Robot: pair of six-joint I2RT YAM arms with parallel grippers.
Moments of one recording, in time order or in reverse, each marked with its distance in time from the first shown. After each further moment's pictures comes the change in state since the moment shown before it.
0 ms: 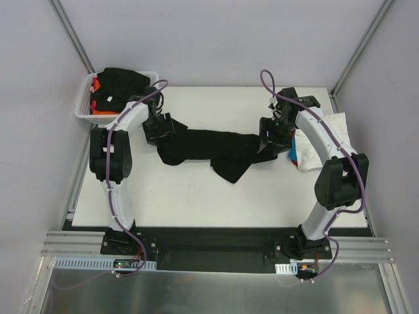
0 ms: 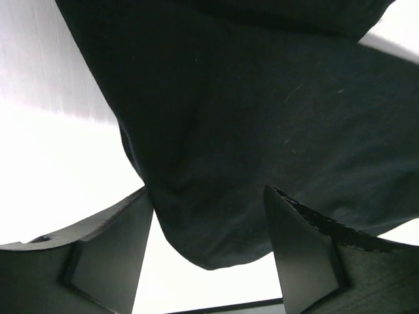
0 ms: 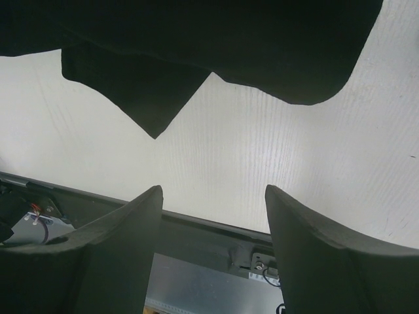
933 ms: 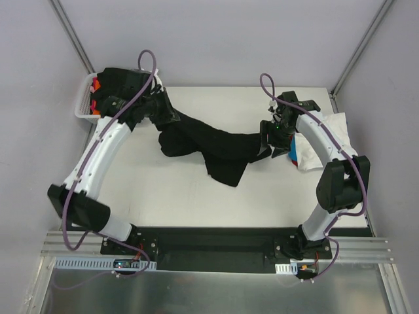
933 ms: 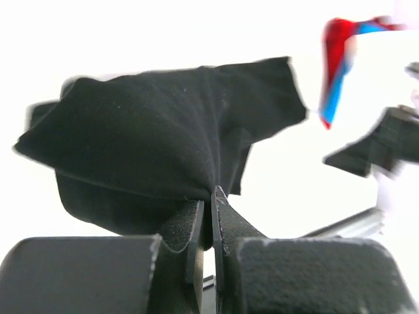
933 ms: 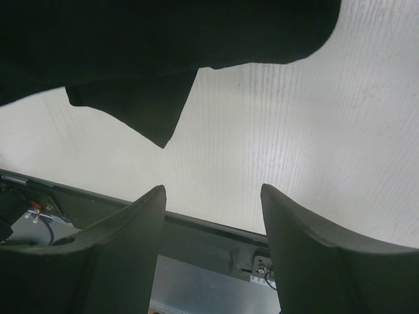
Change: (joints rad) left arm -0.156 -0.526 -0.011 0.054 0.045 -0.090; right arm 0.000 -0.034 -0.073 0.048 -0.023 0.001
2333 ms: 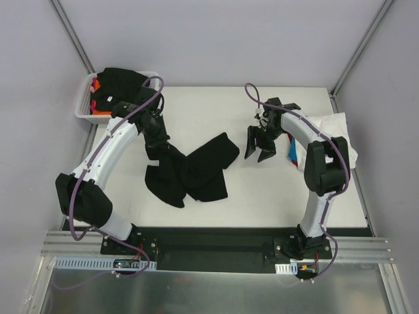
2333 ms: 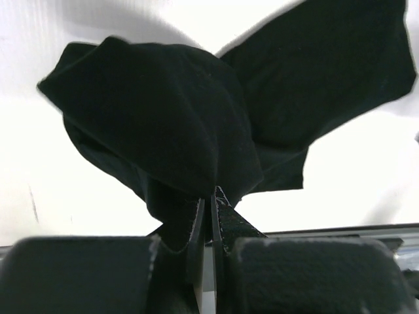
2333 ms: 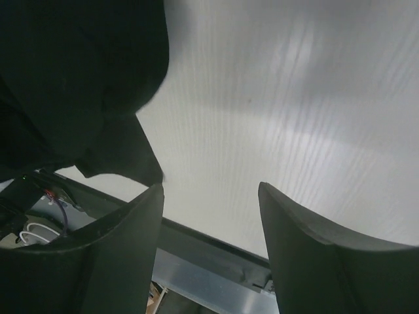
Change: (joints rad) left arm -0.013 0.022 -0.135 -0.235 -0.133 -0.034; right arm 0.037 0.175 -0.016 0.098 -0.127 0.001
